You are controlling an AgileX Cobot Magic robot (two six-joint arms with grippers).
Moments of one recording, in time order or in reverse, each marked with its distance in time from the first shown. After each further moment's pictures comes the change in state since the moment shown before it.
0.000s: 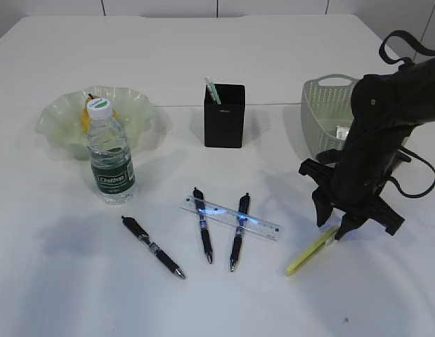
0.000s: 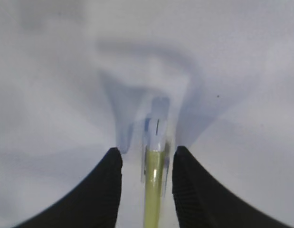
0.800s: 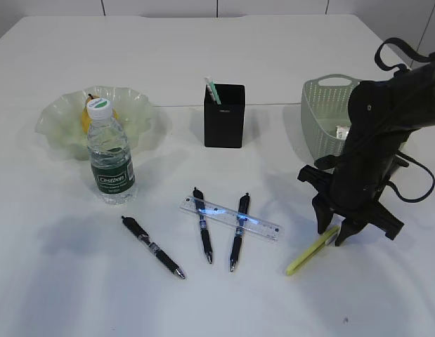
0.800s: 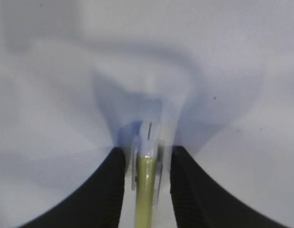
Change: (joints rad) left arm 0.000 0.000 0.000 0.002 0.000 0.000; right arm 0.000 0.023 0.000 0.002 0.006 -0.017
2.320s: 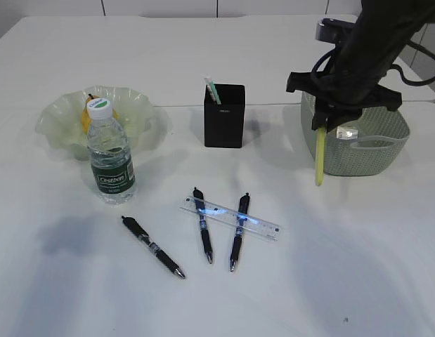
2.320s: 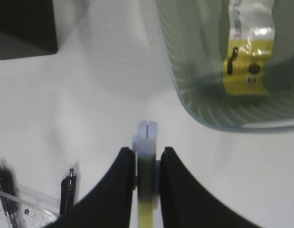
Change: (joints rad) left arm 0.000 0.000 0.000 0.000 0.000 0.002; right arm 0.000 -0.081 -0.358 -0.111 0.091 -0.571
